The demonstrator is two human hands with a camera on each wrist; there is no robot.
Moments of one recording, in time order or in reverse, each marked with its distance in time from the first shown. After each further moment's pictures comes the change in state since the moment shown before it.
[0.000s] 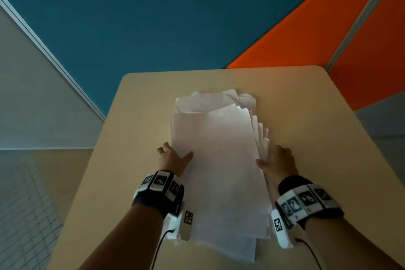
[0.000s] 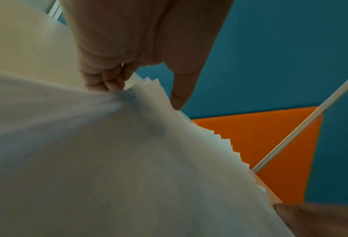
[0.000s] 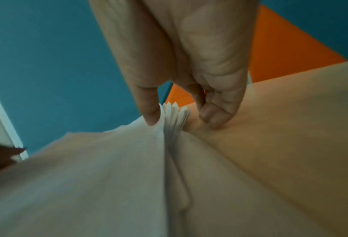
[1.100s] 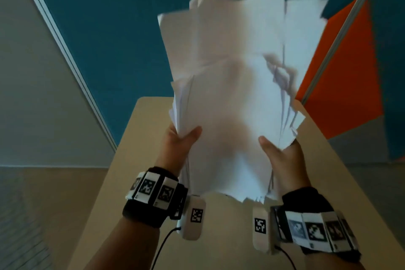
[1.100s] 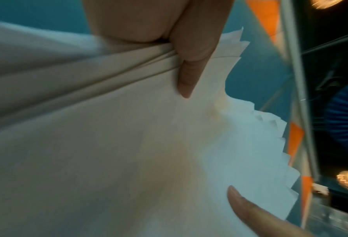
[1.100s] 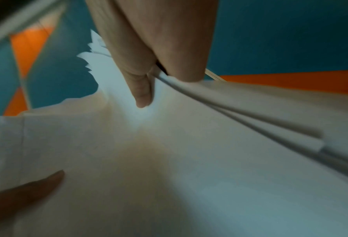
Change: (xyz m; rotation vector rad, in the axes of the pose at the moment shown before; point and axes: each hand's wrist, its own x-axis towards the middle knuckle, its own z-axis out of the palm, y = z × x) left_hand -0.123 0.040 -0.104 -0.909 -0.095 0.608; right_hand -0.159 -0.063 -0.080 0.848 0.328 -0.439
